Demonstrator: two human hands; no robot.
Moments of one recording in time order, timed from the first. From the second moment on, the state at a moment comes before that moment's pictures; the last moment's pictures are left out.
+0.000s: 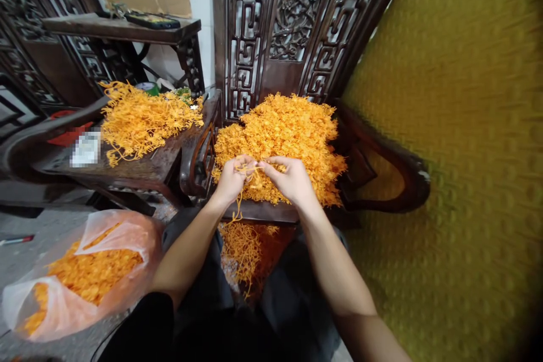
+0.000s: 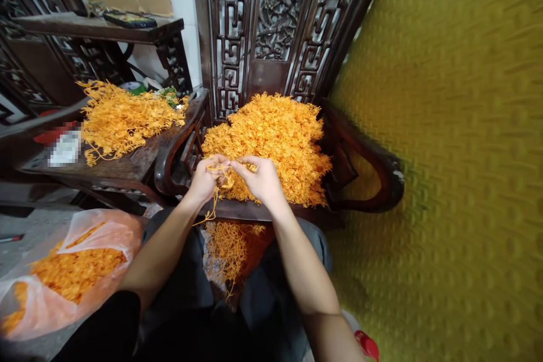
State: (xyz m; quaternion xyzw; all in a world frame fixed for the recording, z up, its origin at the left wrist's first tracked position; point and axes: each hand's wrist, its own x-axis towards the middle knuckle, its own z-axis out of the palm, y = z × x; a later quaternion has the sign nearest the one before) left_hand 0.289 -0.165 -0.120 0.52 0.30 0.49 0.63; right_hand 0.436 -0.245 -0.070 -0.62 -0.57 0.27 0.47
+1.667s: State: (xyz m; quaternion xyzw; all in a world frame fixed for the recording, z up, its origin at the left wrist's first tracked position) left_hand 0.333 -0.232 -0.178 0.92 0.00 -0.22 0.32; right_hand 0.621 -0.029 -0.067 -0.73 -0.66 -0.07 0.15
